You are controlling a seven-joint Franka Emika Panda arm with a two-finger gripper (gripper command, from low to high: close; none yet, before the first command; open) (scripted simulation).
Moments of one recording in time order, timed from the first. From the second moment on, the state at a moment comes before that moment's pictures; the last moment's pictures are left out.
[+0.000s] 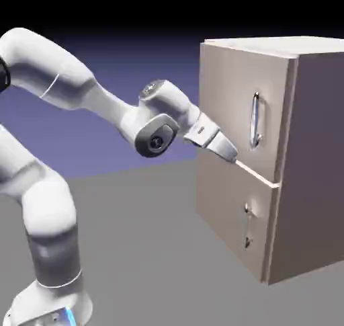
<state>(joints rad) 0.03 -0.58 -0.02 -2.81 -0.05 3.03 0.78</state>
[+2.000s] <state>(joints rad) 0.75 -1.00 -0.88 -2.58 -2.66 2.82 2.75</state>
